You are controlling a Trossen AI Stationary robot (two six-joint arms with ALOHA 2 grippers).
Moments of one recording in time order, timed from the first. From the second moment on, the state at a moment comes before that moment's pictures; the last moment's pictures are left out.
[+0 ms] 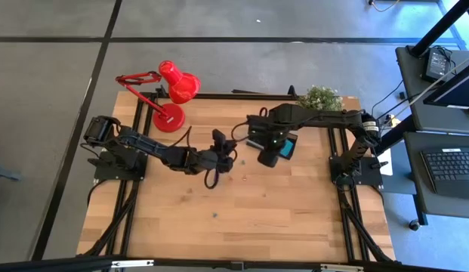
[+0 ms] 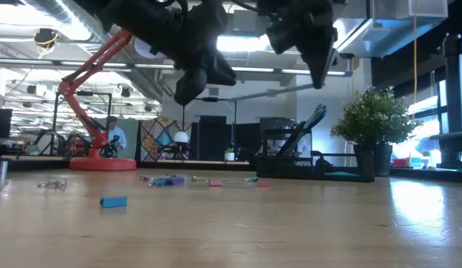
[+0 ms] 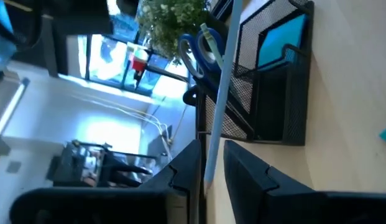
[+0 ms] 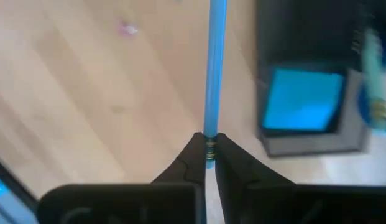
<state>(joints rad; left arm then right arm) -0.15 1.61 0.85 0.36 -0.82 0.88 -0.12 1.78 1.65 -1.38 -0.11 0.36</state>
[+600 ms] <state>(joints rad) -0.15 1.61 0.85 0.34 -0.86 0.94 -0.11 1.78 1.65 -1.20 -0.21 0.49</state>
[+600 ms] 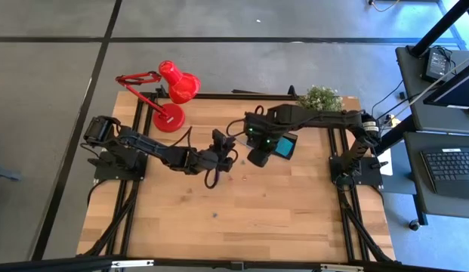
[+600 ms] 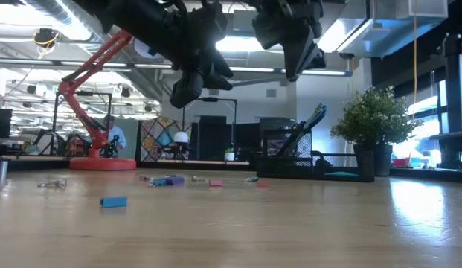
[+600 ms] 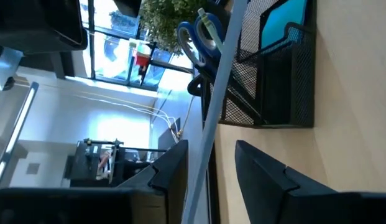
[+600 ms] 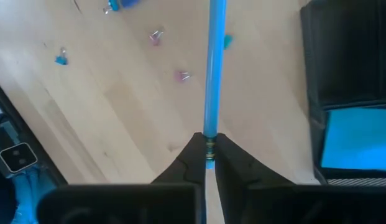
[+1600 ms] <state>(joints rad) -0.13 1.61 0.85 0.25 -0.85 0.91 -0.09 1.78 1.65 -1.19 -0.25 0.48</state>
